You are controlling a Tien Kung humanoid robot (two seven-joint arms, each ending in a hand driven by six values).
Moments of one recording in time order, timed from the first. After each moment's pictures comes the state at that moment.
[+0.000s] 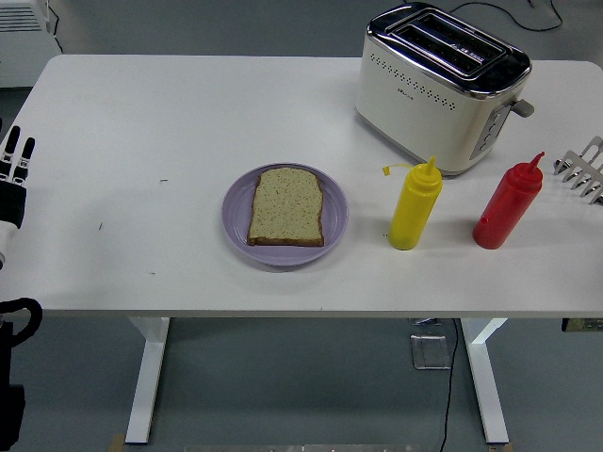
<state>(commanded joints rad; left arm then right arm) -0.10 0.01 -1.85 -1.42 0.45 0.04 0.01 -0.04 -0.33 1.66 1.51 -0.20 -0.18 0.36</state>
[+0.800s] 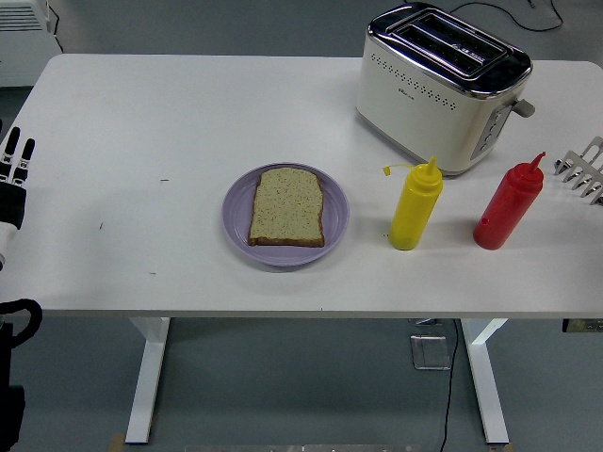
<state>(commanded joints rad) -0.10 0.01 -1.85 -1.42 0.45 0.04 0.01 0.04 -0.29 1.65 1.48 -0.18 -0.12 0.24</state>
